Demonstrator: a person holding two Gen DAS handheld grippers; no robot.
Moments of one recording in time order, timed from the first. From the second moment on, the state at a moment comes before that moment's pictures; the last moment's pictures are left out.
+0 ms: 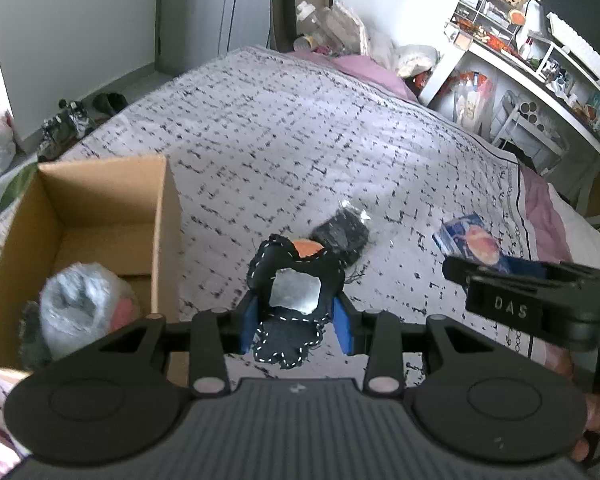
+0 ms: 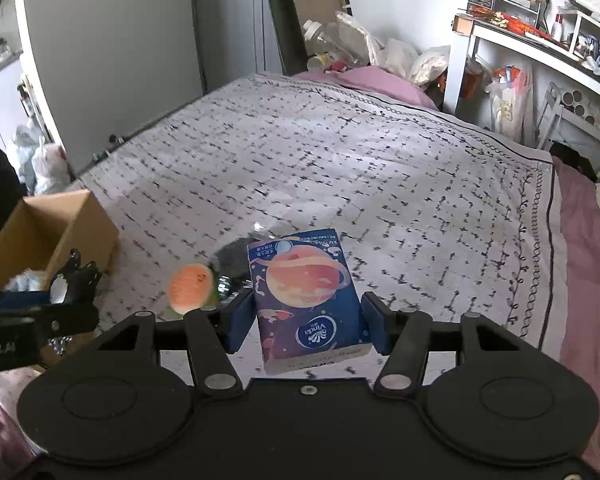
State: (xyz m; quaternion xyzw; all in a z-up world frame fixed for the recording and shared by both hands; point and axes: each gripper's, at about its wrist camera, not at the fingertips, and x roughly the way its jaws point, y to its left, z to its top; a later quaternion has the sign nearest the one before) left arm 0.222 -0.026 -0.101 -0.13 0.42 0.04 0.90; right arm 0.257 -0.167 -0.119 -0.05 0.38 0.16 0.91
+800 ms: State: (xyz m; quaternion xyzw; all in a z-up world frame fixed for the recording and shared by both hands) left arm 0.217 0.069 -0.072 -0.12 0.40 0.08 0.90; right arm 0.249 -0.119 -0.103 -0.02 0.38 0.23 0.89
